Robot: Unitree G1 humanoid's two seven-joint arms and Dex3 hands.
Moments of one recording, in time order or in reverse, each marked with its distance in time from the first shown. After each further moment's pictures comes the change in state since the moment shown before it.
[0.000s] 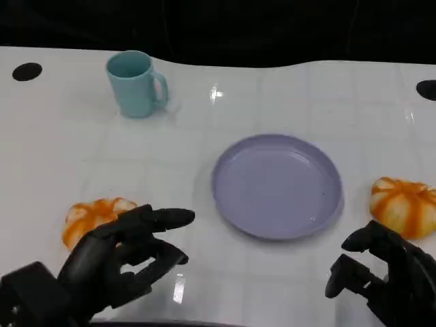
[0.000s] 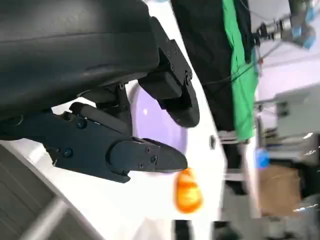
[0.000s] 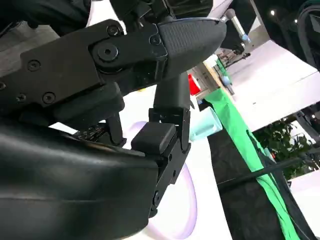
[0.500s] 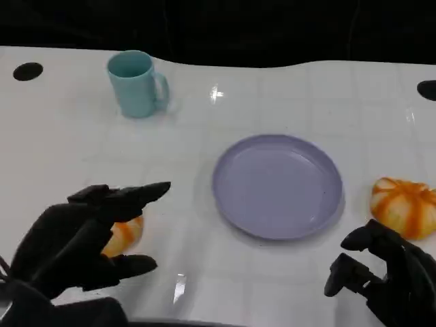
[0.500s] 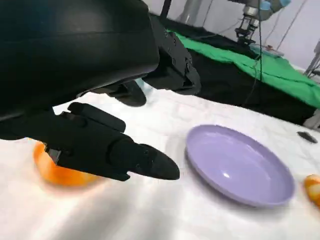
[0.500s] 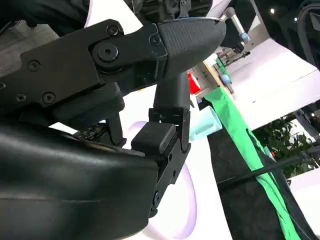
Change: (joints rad) left arm -0.021 0.264 -0.026 -0.214 0.678 -0.065 0.224; right arm -0.001 0.003 0.004 -0.004 -0.001 0.001 -0.014
